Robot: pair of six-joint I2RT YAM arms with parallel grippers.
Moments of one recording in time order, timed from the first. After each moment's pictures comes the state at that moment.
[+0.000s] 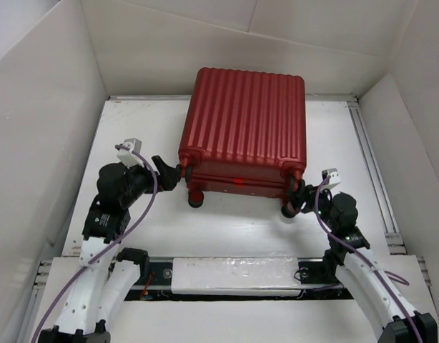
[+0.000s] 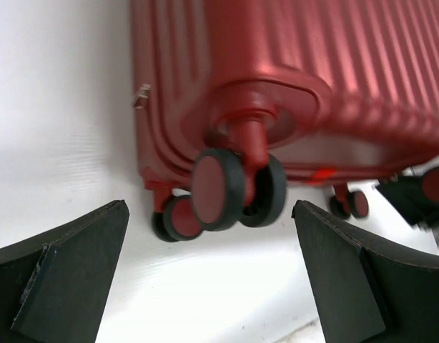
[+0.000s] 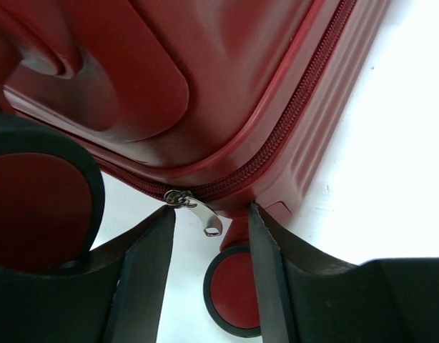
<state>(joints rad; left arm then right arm) -0.15 0.61 0.73 -0.46 0.27 -0.45 0.21 0.49 0.12 0.17 -0.30 0.35</state>
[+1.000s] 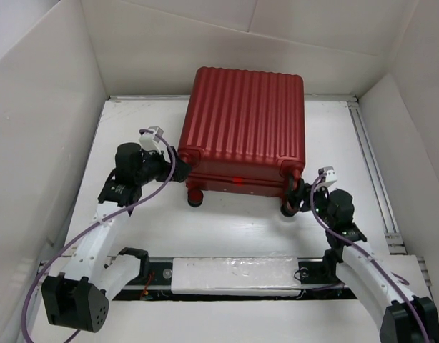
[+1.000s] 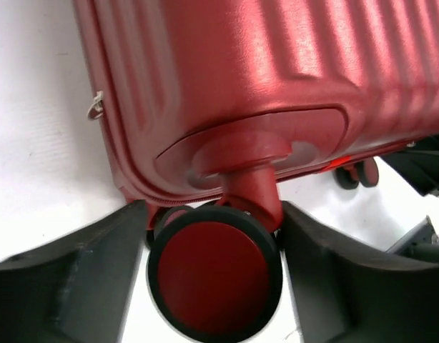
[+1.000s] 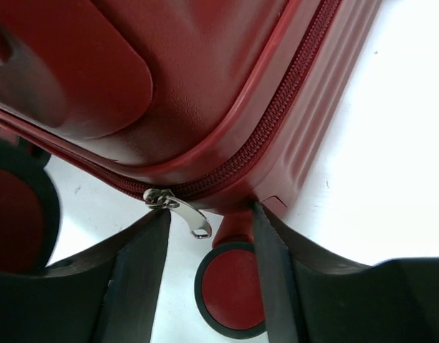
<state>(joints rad) -0.18 0.93 0.76 -0.30 0.43 -0.34 0.21 0.62 0.12 0.24 -0.30 0.35</state>
